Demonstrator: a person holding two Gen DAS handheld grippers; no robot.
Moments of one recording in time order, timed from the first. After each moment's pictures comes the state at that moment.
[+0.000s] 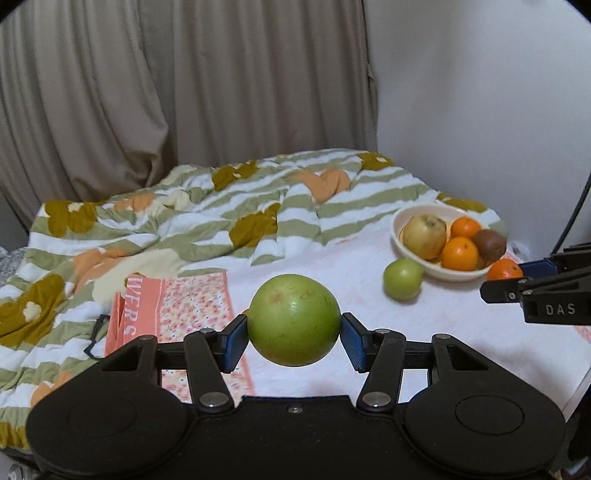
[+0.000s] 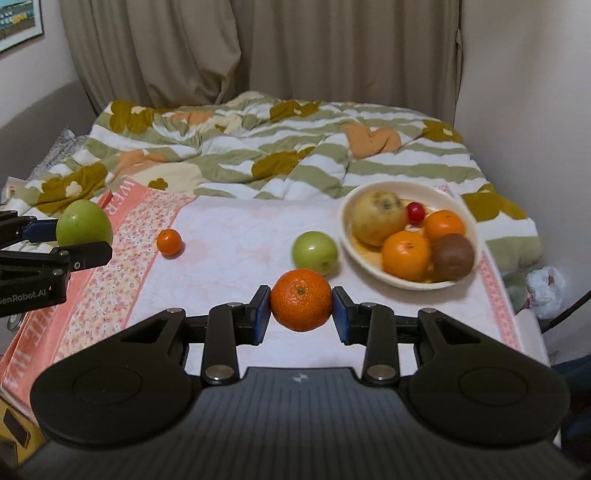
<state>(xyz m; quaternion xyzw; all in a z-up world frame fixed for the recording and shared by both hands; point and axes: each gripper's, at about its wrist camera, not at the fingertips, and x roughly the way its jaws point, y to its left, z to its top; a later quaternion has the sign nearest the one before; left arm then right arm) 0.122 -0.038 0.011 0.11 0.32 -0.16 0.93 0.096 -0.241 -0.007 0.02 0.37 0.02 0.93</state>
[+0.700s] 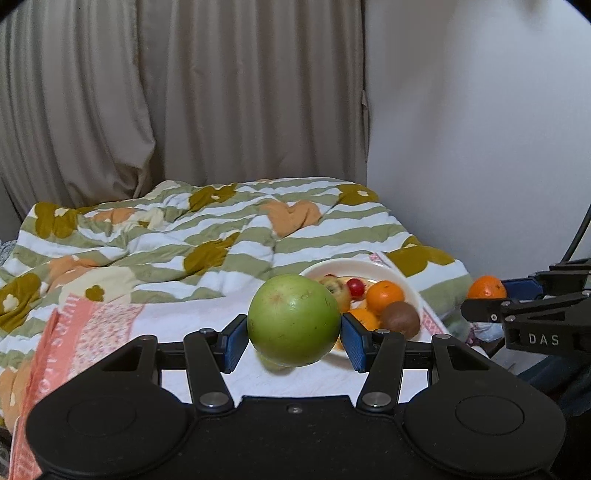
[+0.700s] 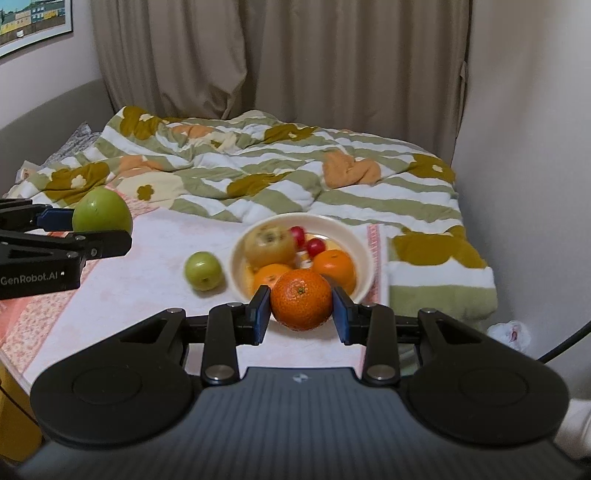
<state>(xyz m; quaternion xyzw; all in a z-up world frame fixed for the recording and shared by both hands) 0.114 -0.201 0.037 0.06 0.30 -0.15 0.94 0.093 -0.410 0.027 -0.02 0.34 0.07 0.94</state>
